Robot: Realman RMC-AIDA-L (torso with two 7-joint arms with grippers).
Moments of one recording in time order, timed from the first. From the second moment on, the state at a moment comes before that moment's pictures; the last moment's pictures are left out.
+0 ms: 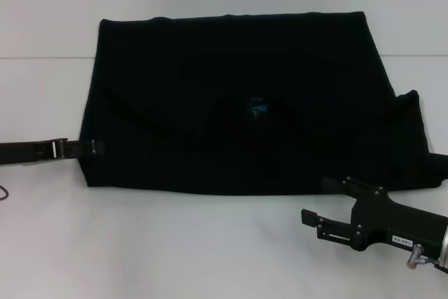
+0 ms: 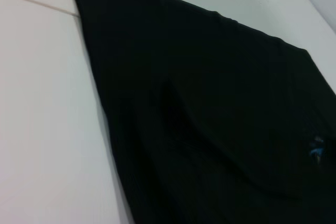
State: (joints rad) left arm -0.59 -1.92 0.58 0.51 2.23 1.21 -2.07; right arm 0.48 2.09 -0.53 -0.30 -1.99 -1.38 0.93
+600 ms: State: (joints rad) left arm -0.60 -1.96 0.70 0.52 2.23 1.21 -2.07; right arm 0.47 2.09 -0.53 -0.30 -1.99 -1.39 0.94
